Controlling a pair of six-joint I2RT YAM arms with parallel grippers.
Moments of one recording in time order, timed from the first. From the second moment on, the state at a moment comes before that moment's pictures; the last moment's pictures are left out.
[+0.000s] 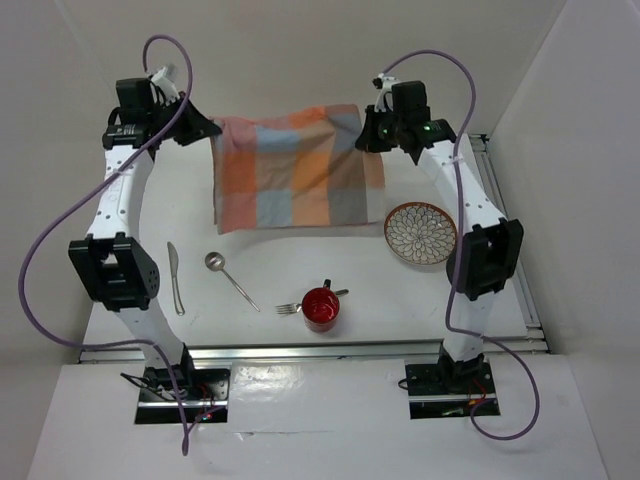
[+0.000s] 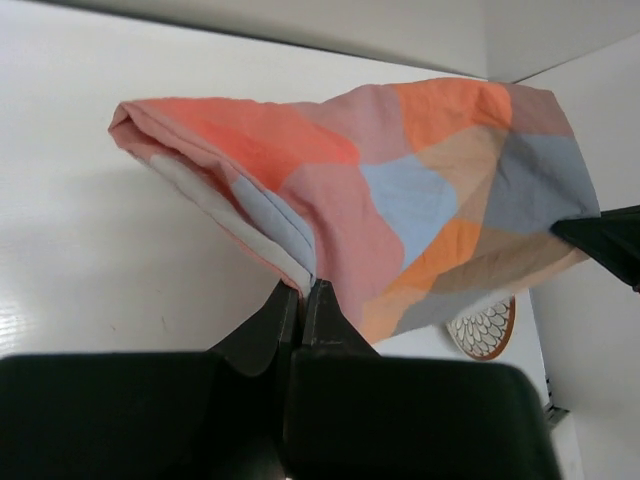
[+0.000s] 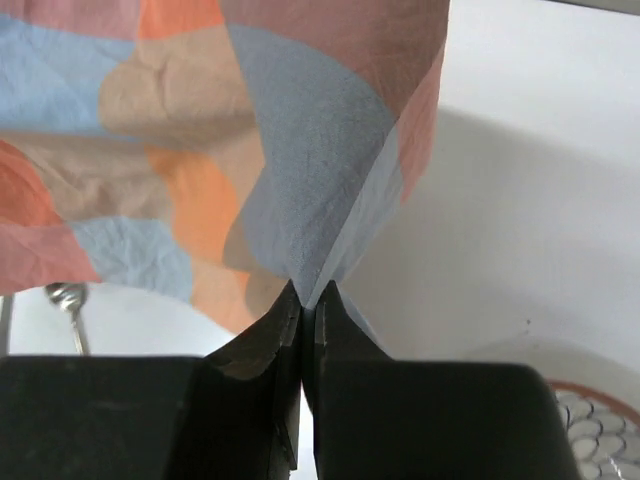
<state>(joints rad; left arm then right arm) 0.10 1.82 1.92 -0.58 0.57 -0.40 0.27 1.90 1.97 -0.62 -0.24 0.17</state>
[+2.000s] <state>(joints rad) 0.00 1.89 1.24 -0.61 0.12 -0.48 0.38 1.99 1.32 -0.45 -0.25 0.44</state>
